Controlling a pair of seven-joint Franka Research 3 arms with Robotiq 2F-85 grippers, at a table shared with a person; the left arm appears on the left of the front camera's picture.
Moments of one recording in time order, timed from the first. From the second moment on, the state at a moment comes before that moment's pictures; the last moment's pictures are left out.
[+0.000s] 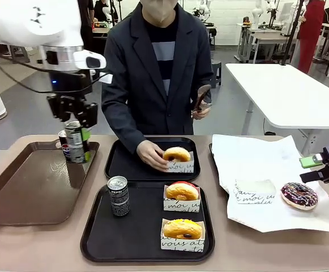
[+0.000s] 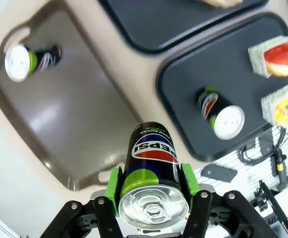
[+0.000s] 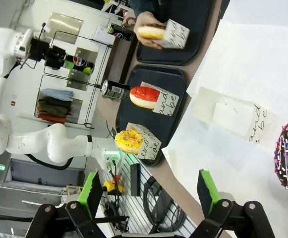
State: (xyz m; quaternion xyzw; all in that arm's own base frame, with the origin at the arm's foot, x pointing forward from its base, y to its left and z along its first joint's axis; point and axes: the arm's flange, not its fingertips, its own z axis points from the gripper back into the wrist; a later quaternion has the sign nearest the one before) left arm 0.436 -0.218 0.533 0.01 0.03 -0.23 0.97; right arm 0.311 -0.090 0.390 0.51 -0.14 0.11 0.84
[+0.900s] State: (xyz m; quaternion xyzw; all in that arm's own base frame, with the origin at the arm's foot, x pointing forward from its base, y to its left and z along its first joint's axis) left arm 0.454 -0.224 0.515 -0.01 0.02 -0.27 0.96; right arm 0.311 -0.090 0.390 0.51 -0.14 0.11 0.84
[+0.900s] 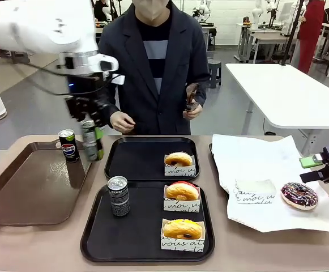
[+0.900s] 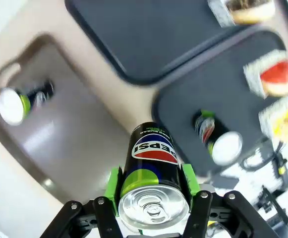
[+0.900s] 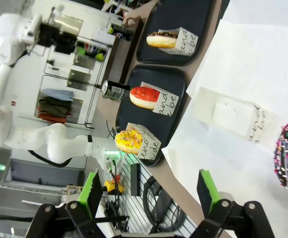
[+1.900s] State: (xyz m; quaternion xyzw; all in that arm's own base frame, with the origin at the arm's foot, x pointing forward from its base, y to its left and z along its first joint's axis) left arm 0.441 -0.225 0.528 -0.04 -0.01 -0.27 0.96; right arm 0.311 -0.090 0.390 0.51 -0.14 0.11 0.84
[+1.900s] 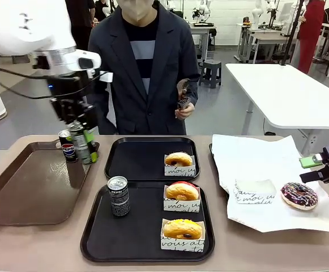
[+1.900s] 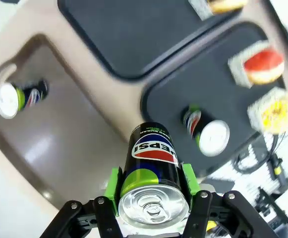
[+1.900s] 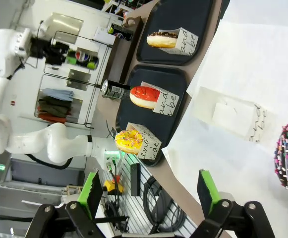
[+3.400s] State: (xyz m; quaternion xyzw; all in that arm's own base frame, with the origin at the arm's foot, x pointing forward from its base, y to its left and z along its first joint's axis) left arm 0.393 -0.179 0.493 0.02 0.07 -0.28 0.96; right arm 0.312 -0.090 0.390 0.51 -0.14 0.11 0.84
